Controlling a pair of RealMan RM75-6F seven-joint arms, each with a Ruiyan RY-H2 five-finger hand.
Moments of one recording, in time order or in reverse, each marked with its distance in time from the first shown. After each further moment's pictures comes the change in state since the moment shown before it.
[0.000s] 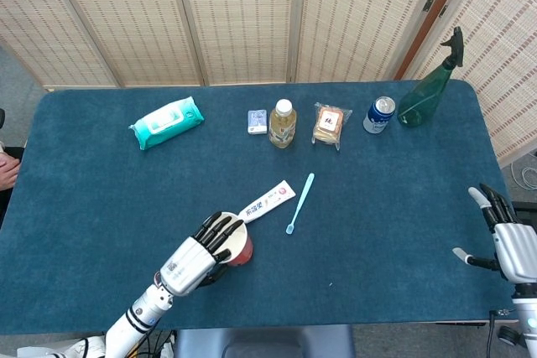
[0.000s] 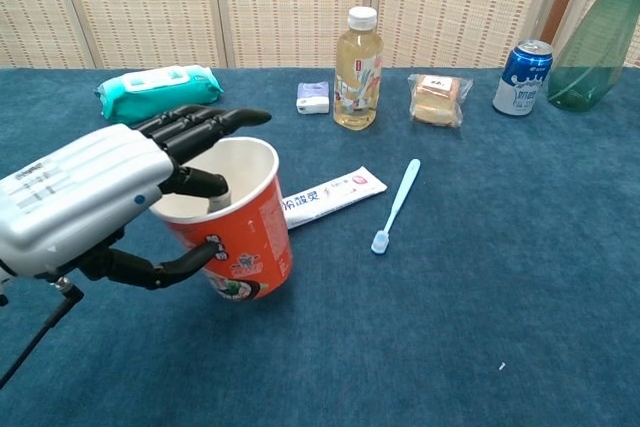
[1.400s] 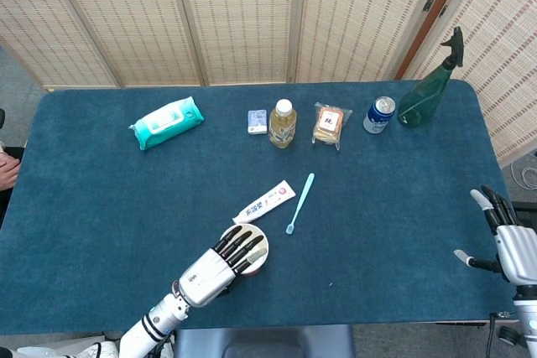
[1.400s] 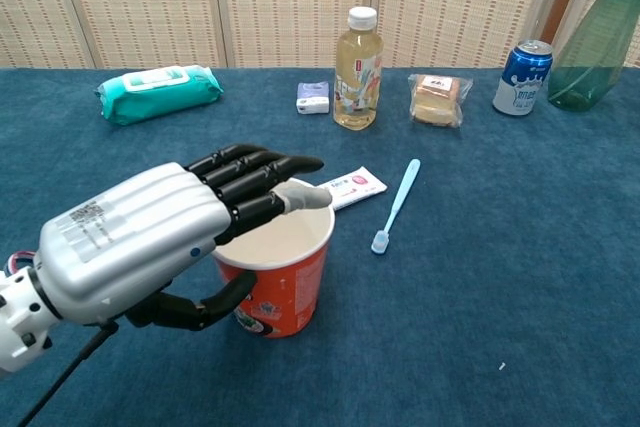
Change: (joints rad) left arm -0.020 -0.043 0.030 -0.047 -0.011 -0.069 0.112; right arm -0.007 -0.012 -0.003 0.025 0.001 -0.002 0.031
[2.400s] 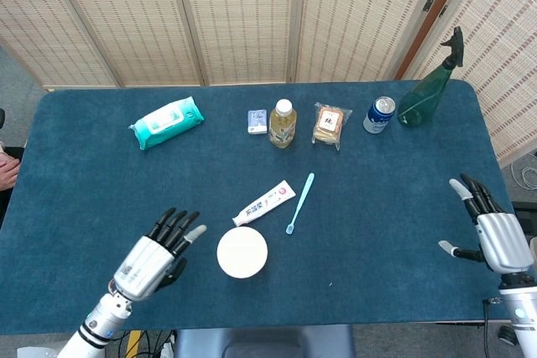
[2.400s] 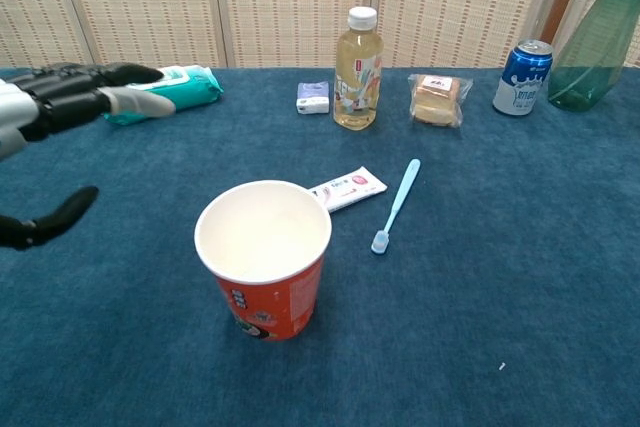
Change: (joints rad) left arm 0.115 0.373 0.004 -0.307 -0.102 0.108 -0.003; right arm 0.065 0.042 0.022 -0.107 -0.049 -0.022 -0.101
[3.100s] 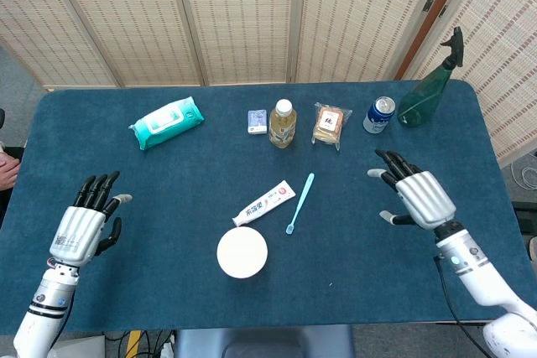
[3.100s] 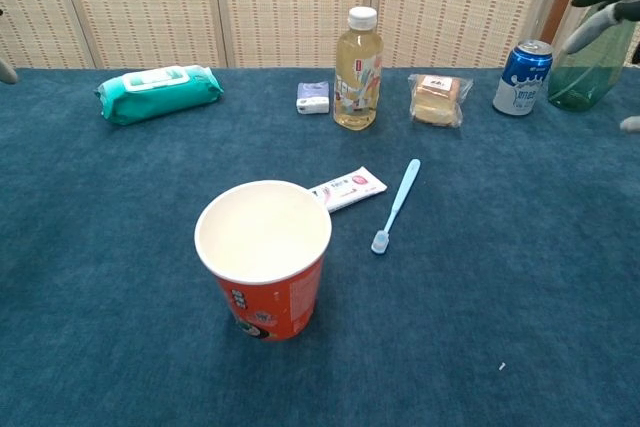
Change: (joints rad) left arm 0.055 0.098 -0.124 0.135 -0.232 0.017 -0.164; right arm 0.311 -0.012 0.081 -0.054 -0.005 -0.330 -0.168
